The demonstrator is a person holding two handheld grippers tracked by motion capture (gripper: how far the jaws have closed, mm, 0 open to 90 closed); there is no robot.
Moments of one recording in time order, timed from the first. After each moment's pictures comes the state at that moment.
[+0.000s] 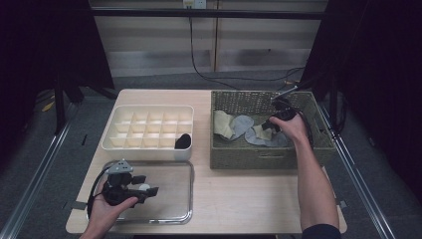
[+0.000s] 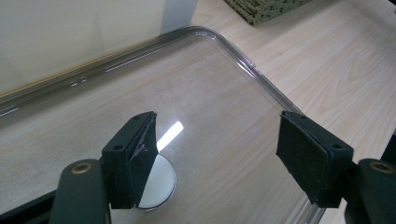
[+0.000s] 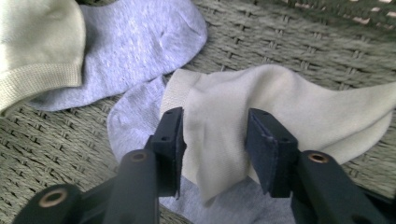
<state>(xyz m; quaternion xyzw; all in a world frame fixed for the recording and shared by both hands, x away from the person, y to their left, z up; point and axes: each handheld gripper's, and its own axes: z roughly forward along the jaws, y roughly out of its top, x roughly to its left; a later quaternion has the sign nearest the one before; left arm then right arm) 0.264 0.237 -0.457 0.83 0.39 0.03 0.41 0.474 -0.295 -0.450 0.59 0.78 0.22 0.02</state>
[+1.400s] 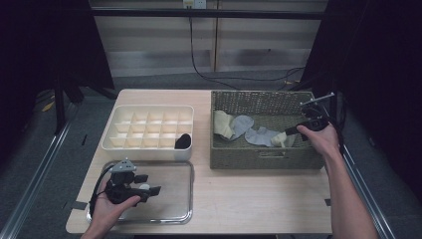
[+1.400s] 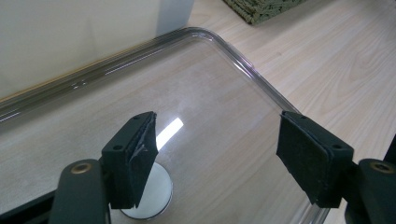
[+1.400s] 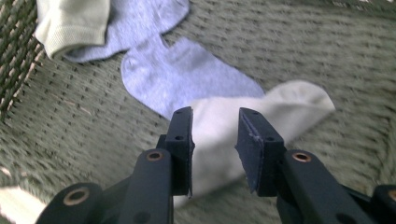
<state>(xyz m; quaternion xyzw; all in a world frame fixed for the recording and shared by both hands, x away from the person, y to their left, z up) 0.268 0.230 -0.457 0.83 0.38 0.03 0.40 0.398 -0.348 -0.407 0.59 0.76 0.27 0.06</state>
